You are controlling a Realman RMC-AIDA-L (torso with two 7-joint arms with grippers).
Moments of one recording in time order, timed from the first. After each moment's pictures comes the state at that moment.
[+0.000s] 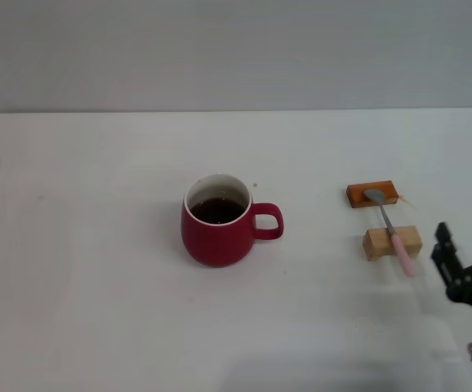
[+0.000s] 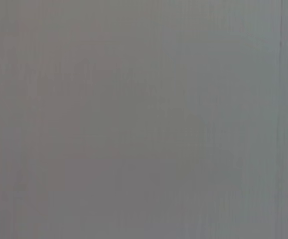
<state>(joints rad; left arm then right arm) -0.42 -2.06 -1.58 -0.26 2.56 1.01 -0.04 -0.17 2.03 0.74 1.00 -2.33 -0.92 -0.44</state>
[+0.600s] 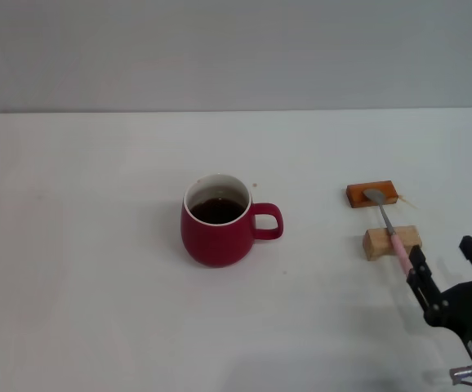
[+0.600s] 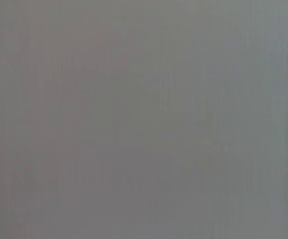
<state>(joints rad) -0.42 -2.05 -1.59 -0.26 2.57 1.02 -0.04 -0.10 2.04 0.63 0.81 -2.33 -1.05 -0.32</state>
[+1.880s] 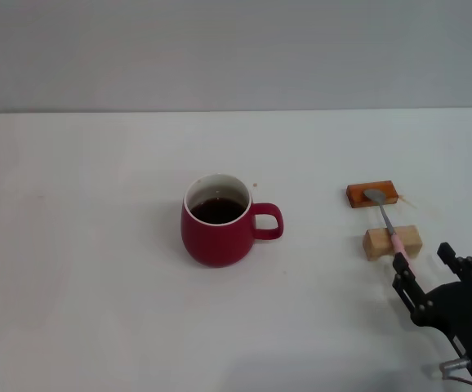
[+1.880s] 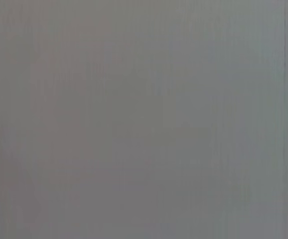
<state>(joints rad) -0.40 -2.06 -1.58 -0.27 2.57 1.06 -0.04 0.07 2.08 0.60 0.53 -2.31 -1.08 -0.11</state>
